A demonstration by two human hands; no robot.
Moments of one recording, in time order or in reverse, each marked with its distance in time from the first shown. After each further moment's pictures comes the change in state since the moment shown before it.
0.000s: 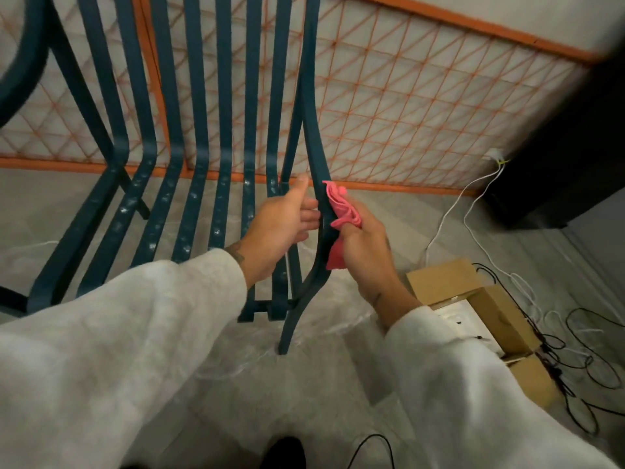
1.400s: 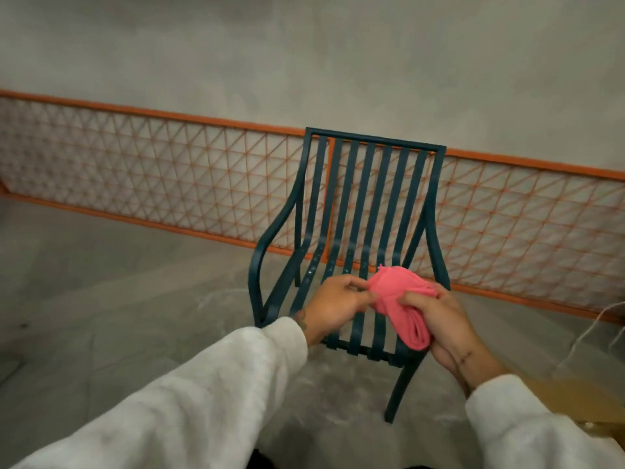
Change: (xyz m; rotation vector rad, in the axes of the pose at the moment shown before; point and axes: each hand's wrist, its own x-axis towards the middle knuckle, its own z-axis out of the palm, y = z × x) left_hand -0.268 0.038 -0.120 0.285 0.133 0.128; right_hand -0.193 -0.121 0.022 0.385 -0.290 0.112
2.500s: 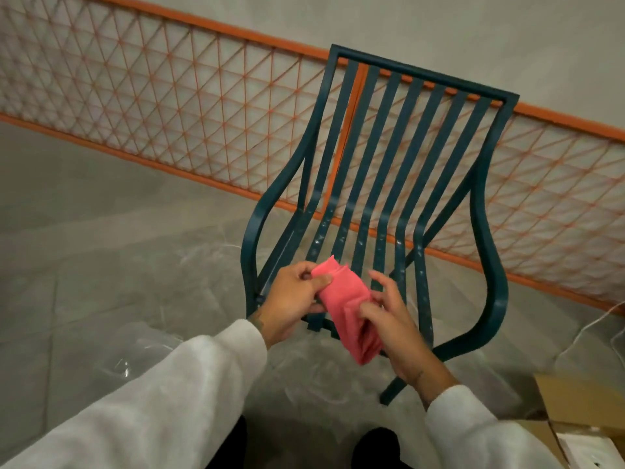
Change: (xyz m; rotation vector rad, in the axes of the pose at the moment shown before) left_hand 0.119 -0.123 -0.074 -0.480 0.211 -0.144; right_hand 0.096 0.090 0.096 -0.392 -0.276 0.095
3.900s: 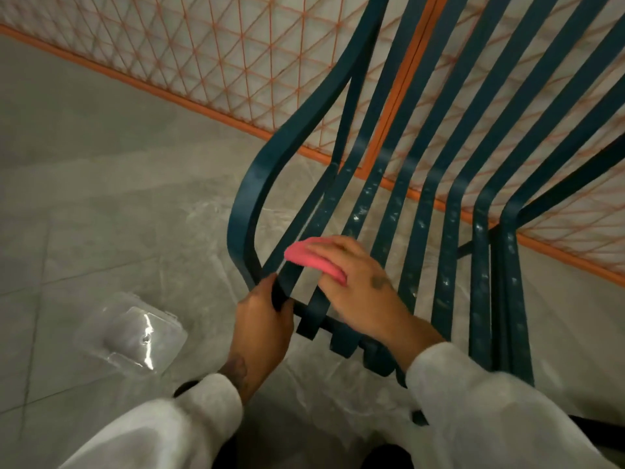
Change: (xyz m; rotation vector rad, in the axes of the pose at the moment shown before) left_hand 0.116 -0.123 -0.058 0.769 0.496 0.129; right_hand 0.204 0.053 0.072 -0.615 -0.253 -0.575
